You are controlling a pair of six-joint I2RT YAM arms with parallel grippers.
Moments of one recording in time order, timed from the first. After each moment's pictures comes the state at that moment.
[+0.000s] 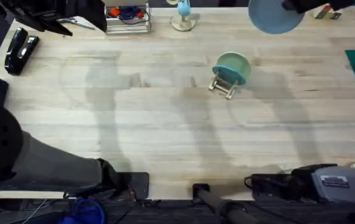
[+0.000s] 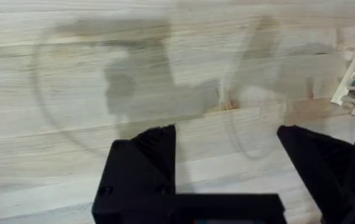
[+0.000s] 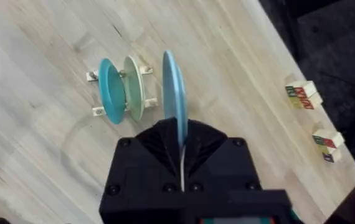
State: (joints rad) left arm 0.30 1.67 1.78 -1.37 0.34 0.26; right arm 0.16 1.49 1.83 -1.30 -0.14 -0.76
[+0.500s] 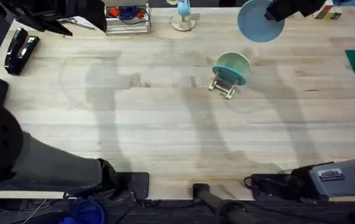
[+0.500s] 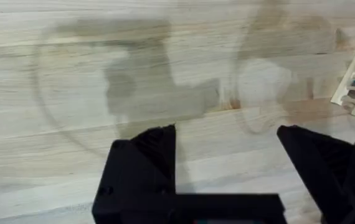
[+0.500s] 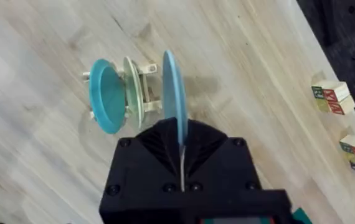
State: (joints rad) left arm 0.30 1.67 1.78 -1.37 0.34 0.26; right arm 0.16 1.64 1.83 -1.26 -0.14 -0.75
